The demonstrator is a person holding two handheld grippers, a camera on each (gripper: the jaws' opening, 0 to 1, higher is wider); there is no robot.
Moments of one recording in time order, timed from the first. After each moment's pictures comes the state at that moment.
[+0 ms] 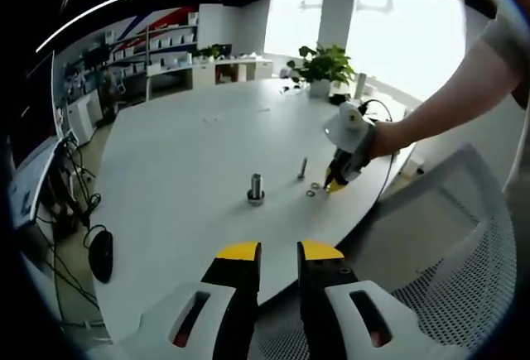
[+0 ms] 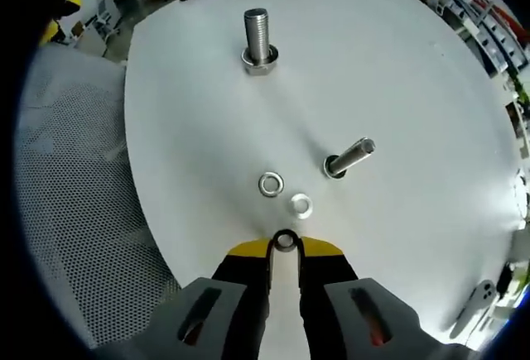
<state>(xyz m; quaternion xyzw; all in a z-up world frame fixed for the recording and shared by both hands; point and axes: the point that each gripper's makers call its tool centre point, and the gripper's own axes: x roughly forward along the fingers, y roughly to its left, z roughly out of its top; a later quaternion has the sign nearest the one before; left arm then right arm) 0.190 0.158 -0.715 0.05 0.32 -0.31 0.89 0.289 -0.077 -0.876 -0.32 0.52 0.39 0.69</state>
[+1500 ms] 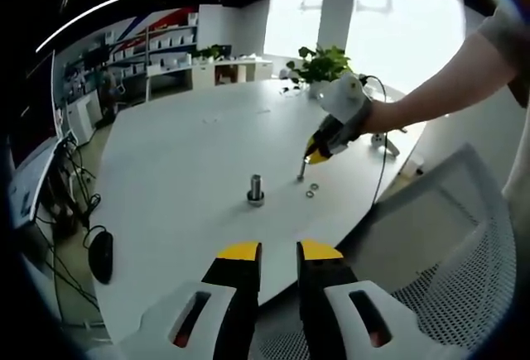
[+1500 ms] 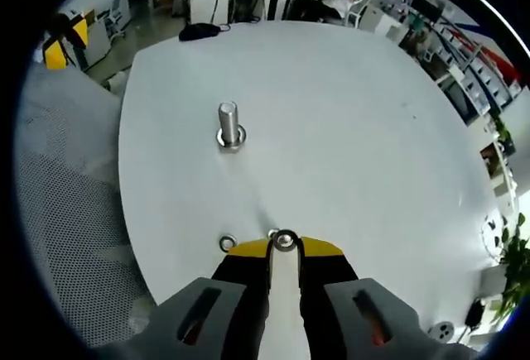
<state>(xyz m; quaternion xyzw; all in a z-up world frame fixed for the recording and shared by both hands) 0.190 0.159 -0.715 0.05 0.32 -0.31 0.89 0.346 -0.046 -0.817 -0.35 0.40 0.40 0.75</state>
